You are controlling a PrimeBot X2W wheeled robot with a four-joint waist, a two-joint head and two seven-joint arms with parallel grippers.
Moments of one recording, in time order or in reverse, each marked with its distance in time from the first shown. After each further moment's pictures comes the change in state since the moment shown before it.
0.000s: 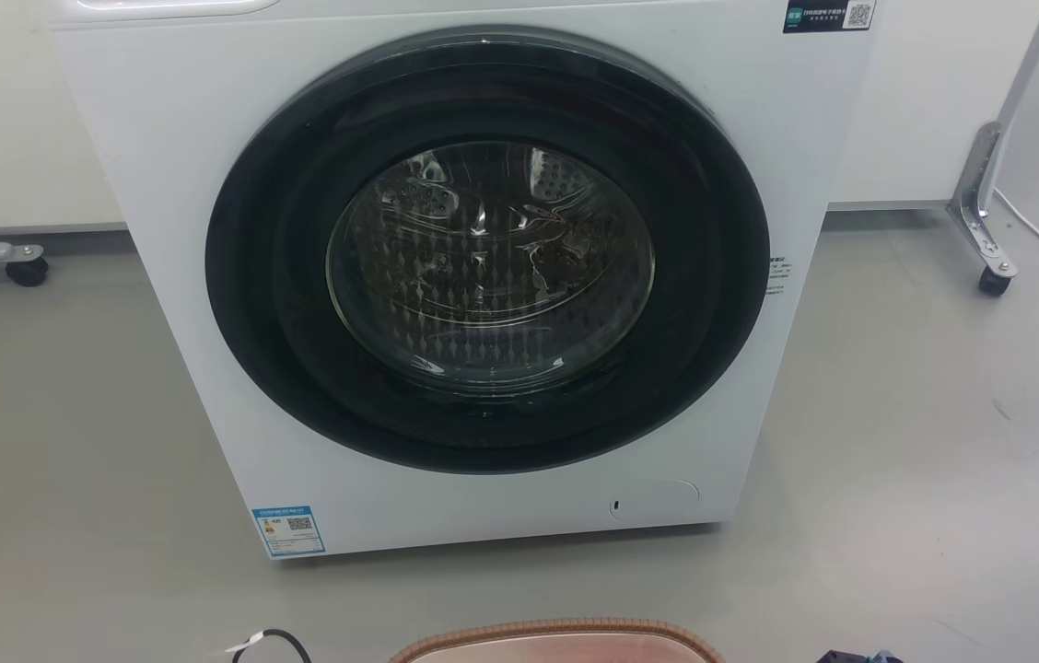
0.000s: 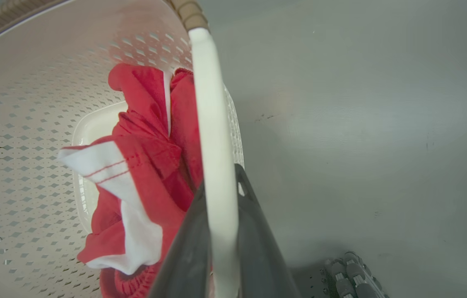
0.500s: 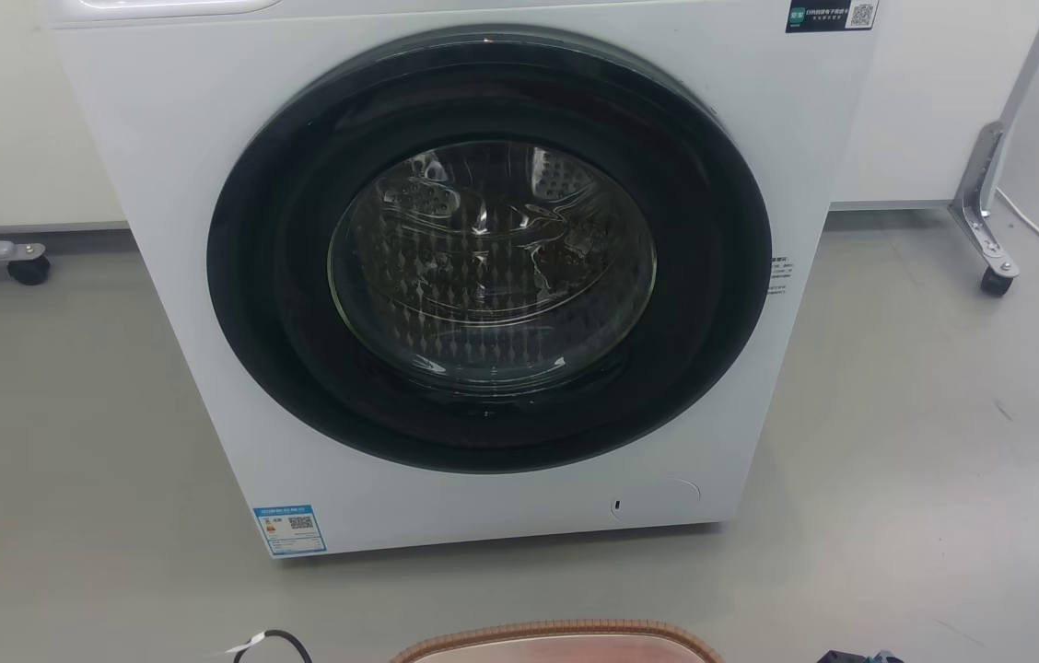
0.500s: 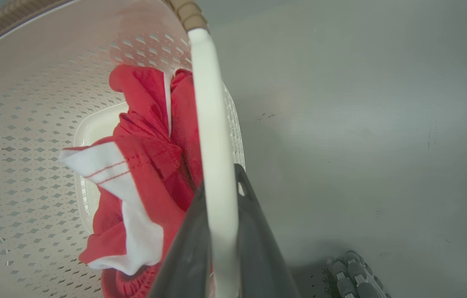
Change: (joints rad) left arm 0.000 0.002 -0.016 -0.001 -0.021 0.007 0.005; right arm 0.000 -0.001 0.006 -0.003 0.013 0.000 0.004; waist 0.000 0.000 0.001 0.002
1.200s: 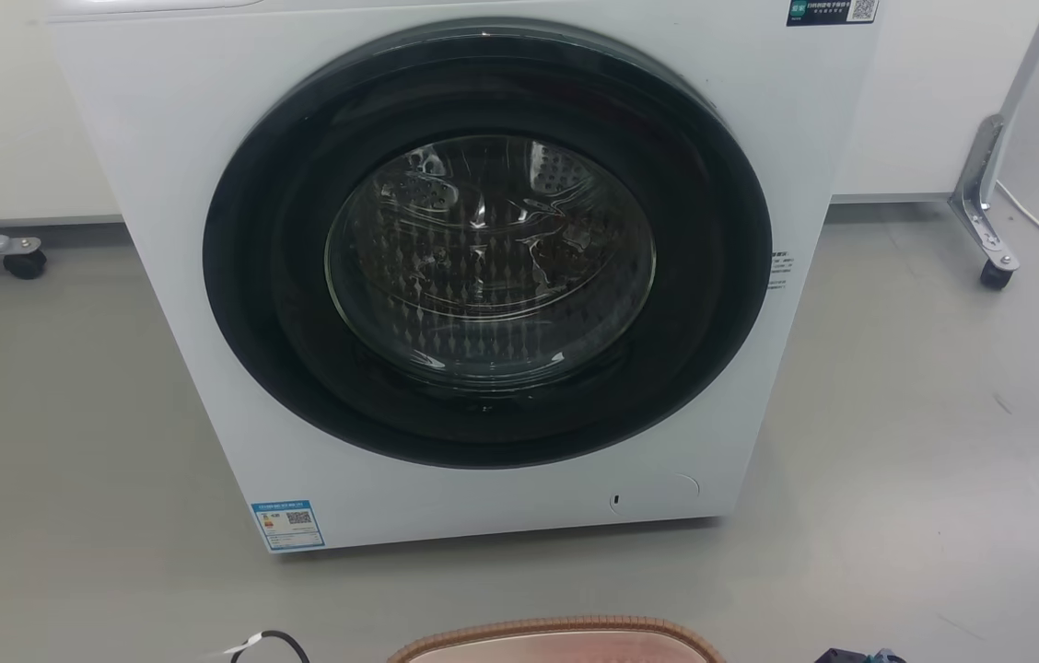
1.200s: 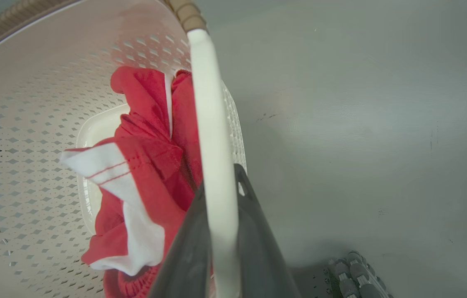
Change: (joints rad) left arm 0.000 0.003 -0.013 0.001 -0.017 0.000 -0.007; right arm 0.000 -0.002 0.011 -0.007 0.017 0.000 -0.005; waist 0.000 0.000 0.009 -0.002
